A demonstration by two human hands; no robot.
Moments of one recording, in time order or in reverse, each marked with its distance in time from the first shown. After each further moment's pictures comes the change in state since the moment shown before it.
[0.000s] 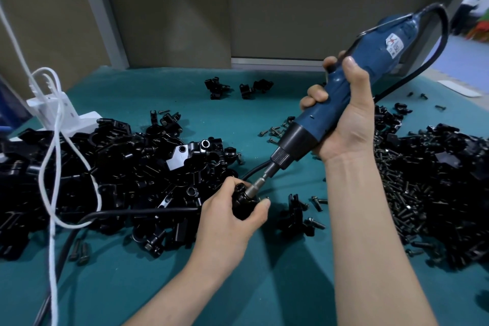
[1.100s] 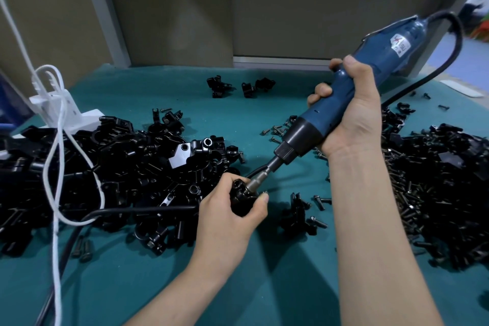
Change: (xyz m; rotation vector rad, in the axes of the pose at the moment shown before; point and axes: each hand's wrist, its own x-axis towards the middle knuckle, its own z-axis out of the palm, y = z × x) left_hand 0.001 -0.010 0.001 -0.034 0.062 0.054; right_hand 0.004 -0.004 0.006 -0.120 0.268 -0.028
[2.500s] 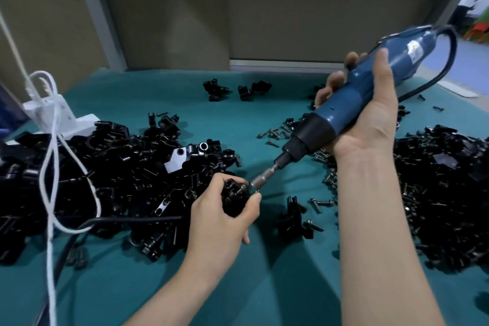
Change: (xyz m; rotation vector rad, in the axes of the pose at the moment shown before) left_hand 0.001 0.016 -0.005 -0.023 -0.001 -0.023; right_hand 0.001 -0.014 -0.010 0.137 -0.061 0.007
